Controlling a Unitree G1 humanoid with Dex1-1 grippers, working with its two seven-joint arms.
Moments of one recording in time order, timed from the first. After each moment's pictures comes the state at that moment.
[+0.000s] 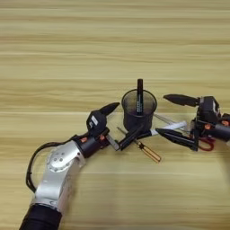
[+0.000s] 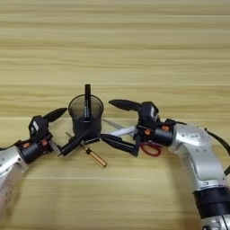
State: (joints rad) left arm -0.02 0.15 -0.14 0.18 -0.25 -0.20 -0.77; right arm -0.16 -0.43 0.05 0.08 0.43 -0.04 1.21
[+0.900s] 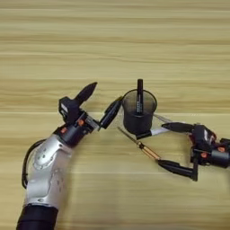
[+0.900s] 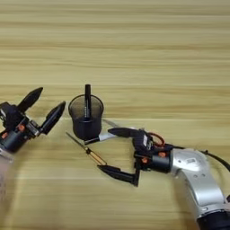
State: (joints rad) left arm -0.04 0.09 0.03 0.10 -0.50 -0.21 -0.74; right arm 0.00 -0.45 0.15 0.09 0.30 -0.15 1.18
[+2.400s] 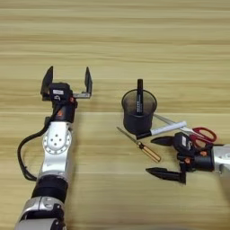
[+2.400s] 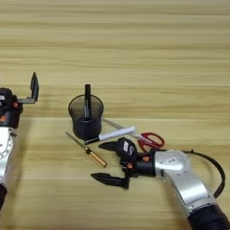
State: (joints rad) left arm -0.27 0.06 0.11 0.54 0.00 -0.67 -0.03; right arm -0.08 -0.44 0.29 0.14 0.18 -0.01 1.08
